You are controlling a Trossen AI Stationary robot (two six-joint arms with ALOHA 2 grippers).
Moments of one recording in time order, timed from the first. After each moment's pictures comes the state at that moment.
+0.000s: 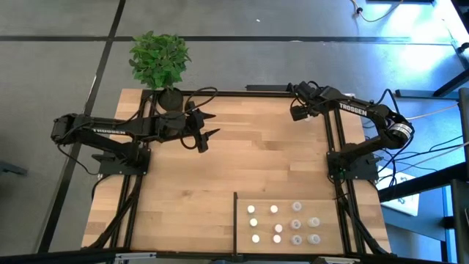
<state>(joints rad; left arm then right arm) 0.09 1.09 0.79 -0.04 -0.35 0.06 -0.79 1.41 0.91 -0.89 0.39 0.52</state>
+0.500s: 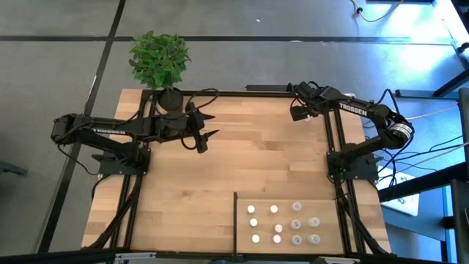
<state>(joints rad) 0.09 1.09 0.79 -0.08 -0.35 0.06 -0.79 1.41 0.91 -0.89 0.37 0.55</state>
